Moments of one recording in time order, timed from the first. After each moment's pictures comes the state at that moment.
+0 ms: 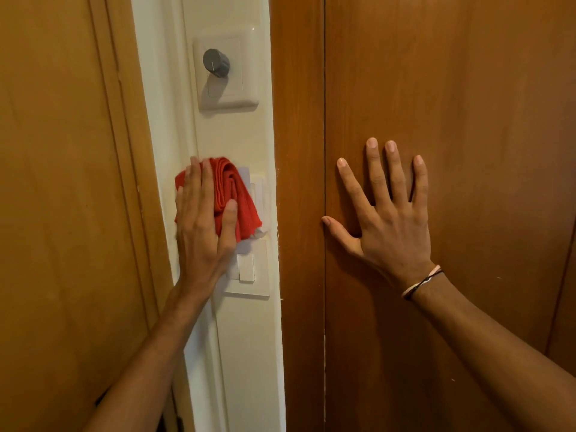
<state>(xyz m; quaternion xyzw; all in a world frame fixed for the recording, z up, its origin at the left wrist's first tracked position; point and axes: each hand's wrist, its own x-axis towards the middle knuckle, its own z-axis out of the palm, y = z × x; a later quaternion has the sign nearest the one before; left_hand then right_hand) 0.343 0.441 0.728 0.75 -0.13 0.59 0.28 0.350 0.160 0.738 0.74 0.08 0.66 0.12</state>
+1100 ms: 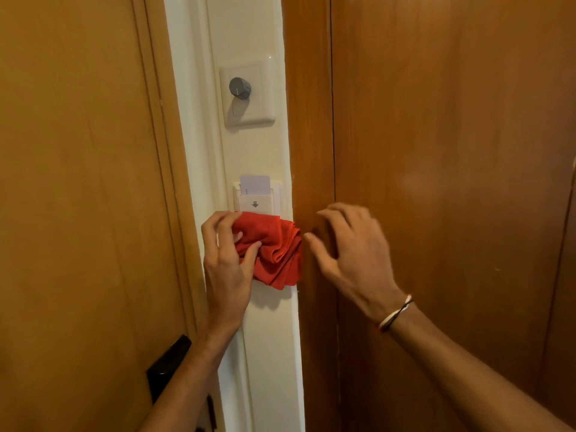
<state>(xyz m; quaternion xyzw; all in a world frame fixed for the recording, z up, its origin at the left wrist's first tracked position) 0.278 0.424 0.697 0.74 -0.10 0.58 0.33 0.286 0.222 0.714 0.82 0.19 0.51 -0.18</state>
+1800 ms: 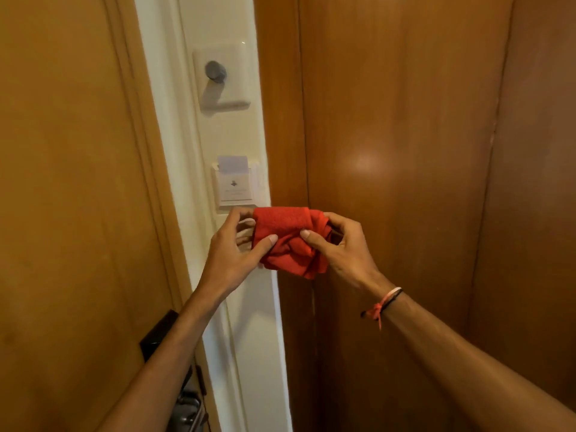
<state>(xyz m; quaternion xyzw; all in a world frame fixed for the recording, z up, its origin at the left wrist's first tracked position) 0.248 0.420 0.701 0.78 -0.24 0.30 0.50 0.224 0.216 0.702 0.74 0.15 0.25 -0.61</state>
